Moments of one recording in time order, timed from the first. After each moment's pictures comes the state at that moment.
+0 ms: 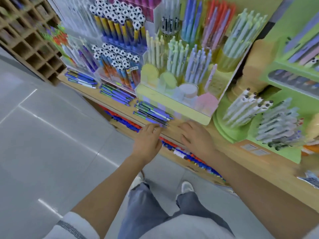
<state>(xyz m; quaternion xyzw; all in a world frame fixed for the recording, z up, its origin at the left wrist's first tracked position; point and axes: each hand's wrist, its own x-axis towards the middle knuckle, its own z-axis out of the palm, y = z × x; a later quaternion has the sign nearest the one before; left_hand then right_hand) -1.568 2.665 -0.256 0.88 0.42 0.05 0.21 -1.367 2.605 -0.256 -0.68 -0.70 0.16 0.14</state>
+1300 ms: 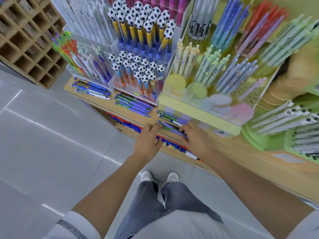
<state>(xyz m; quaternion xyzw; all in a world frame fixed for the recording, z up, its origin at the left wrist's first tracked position) -1.634 2.755 -0.272 0.83 0.46 0.04 0.32 -1.448 2.689 -0.257 -0.75 -0.62 0.22 0.06</state>
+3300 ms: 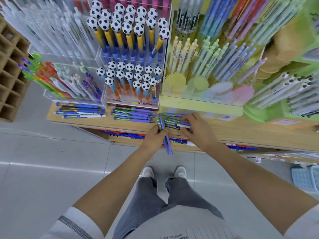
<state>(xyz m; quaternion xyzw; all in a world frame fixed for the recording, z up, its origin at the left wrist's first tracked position) -1.637 2.813 -0.260 0.53 0.45 0.01 0.72 -1.490 2.708 -0.262 -0.84 -0.48 0.18 0.15</state>
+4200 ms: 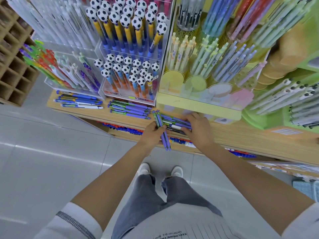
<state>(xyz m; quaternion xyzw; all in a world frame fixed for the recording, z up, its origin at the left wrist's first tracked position) -1.625 2.799 -0.264 0.48 0.48 0.05 0.73 -1.473 2.702 -0.260 -0.85 -0.49 0.17 0.10</state>
